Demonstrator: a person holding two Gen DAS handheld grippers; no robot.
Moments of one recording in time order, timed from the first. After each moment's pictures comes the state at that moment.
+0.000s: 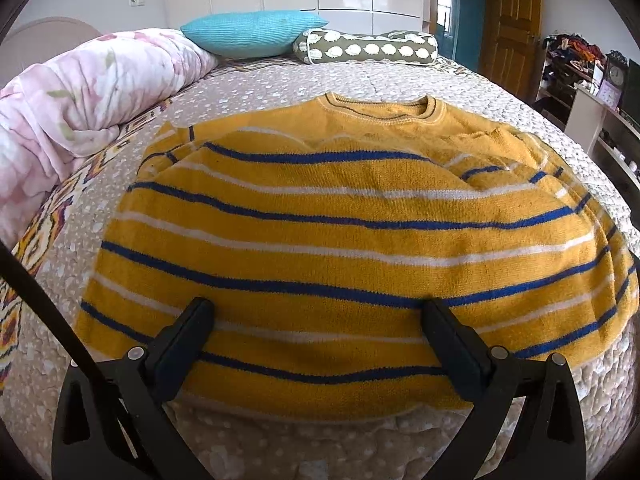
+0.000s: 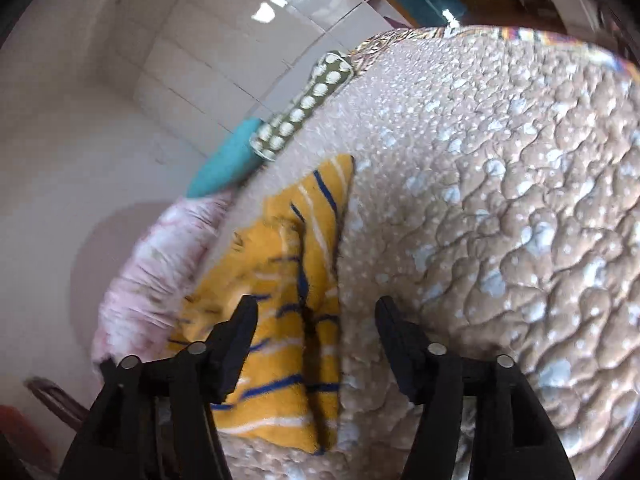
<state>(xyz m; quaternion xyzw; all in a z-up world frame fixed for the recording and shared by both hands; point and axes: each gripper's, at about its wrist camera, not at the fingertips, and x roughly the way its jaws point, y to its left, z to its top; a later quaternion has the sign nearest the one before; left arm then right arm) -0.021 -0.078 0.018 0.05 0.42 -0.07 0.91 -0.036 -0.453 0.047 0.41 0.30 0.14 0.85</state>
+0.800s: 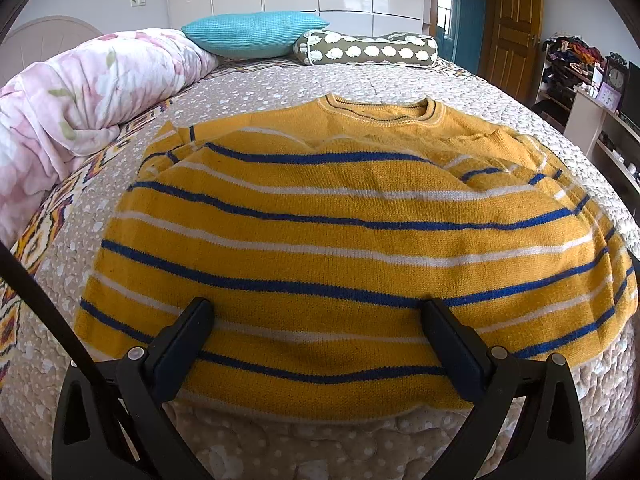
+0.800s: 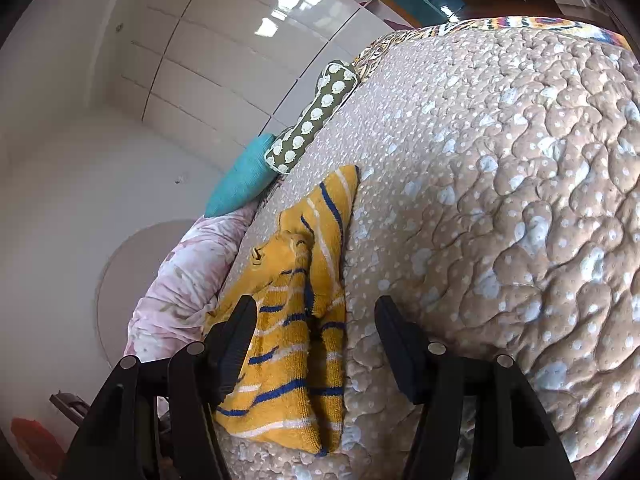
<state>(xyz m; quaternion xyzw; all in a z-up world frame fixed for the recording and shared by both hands) -0.021 -0.078 0.019 0.05 0.42 -0.07 0.91 -0.047 -0.459 0.042 0.43 0.28 0.15 0.85</state>
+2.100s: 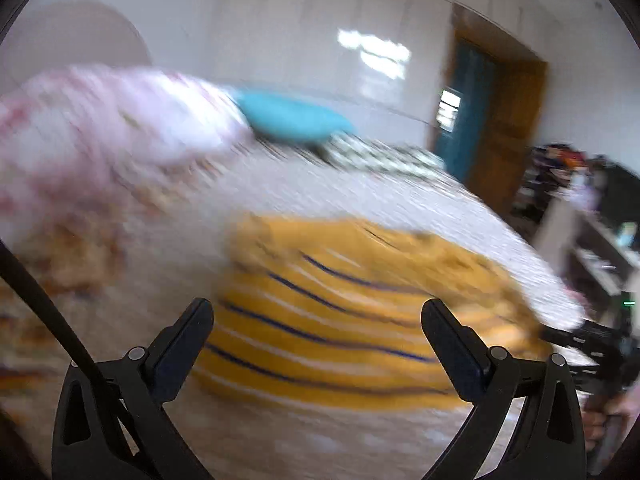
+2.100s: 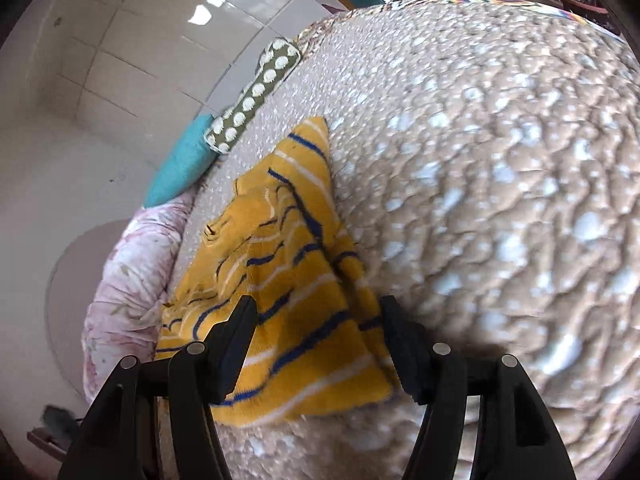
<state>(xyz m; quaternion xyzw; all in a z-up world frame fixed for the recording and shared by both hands) -0.075 0.020 0.112 -0.05 0.26 -0.04 0.96 -0.036 -0.388 0.058 0.41 0.38 0.01 0.83</state>
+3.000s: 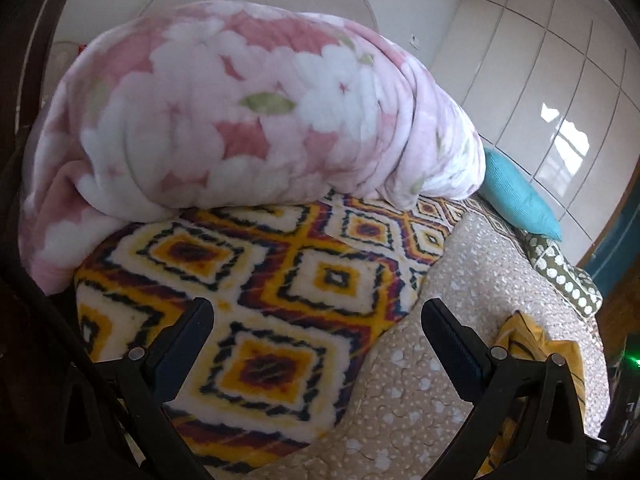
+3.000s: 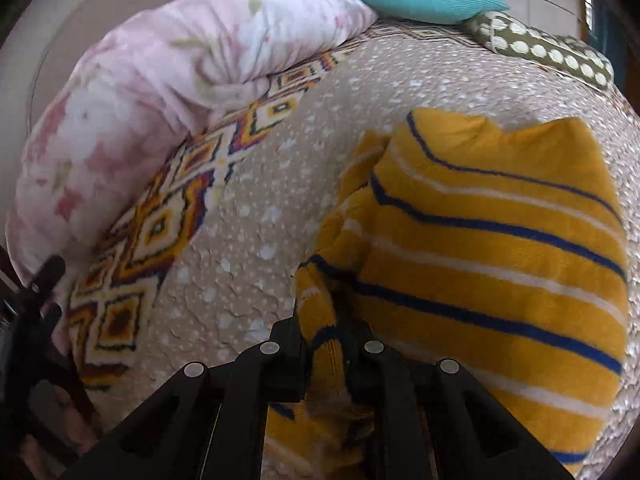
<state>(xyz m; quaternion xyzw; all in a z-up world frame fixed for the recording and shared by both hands) -0.065 0.252 0.087 -0.25 0.27 0.24 0.90 0.102 0.011 0.095 0.03 0.49 0.23 0.84</state>
